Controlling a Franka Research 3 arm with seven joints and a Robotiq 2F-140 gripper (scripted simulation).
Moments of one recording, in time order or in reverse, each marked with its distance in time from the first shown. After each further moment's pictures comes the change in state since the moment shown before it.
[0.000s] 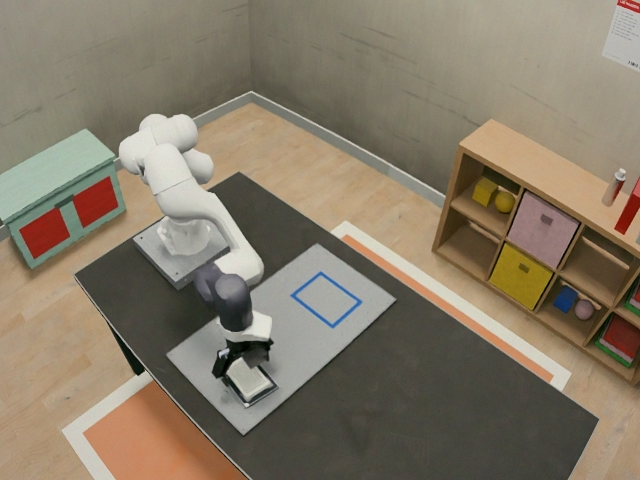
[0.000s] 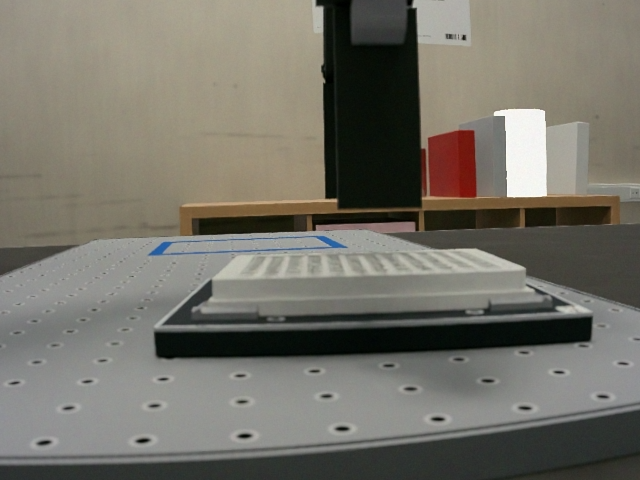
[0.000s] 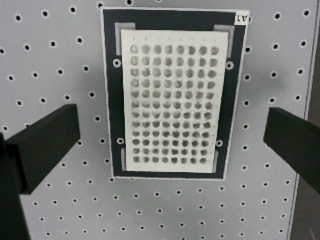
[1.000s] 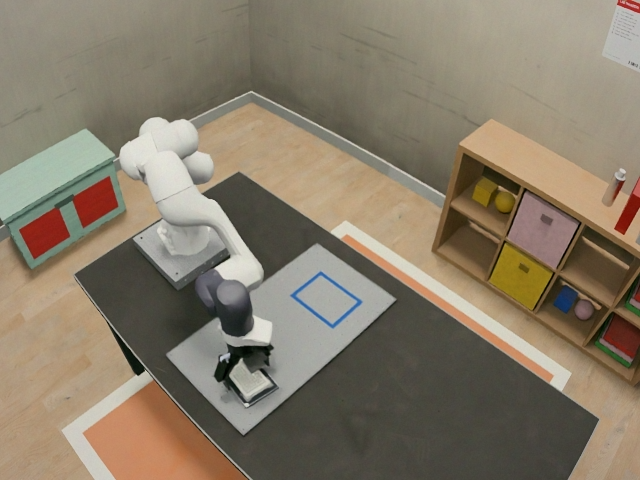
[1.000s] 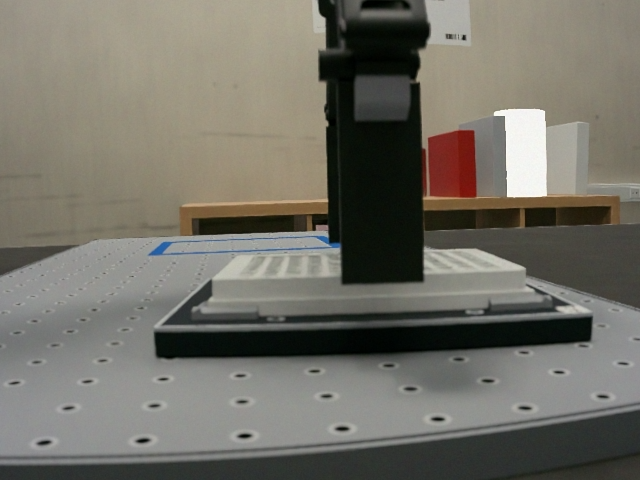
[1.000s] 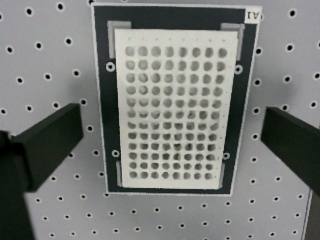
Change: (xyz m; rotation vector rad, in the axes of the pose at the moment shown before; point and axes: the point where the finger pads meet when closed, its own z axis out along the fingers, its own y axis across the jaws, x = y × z) arm 0.001 0.000 0.023 -0.001 0.004 0.003
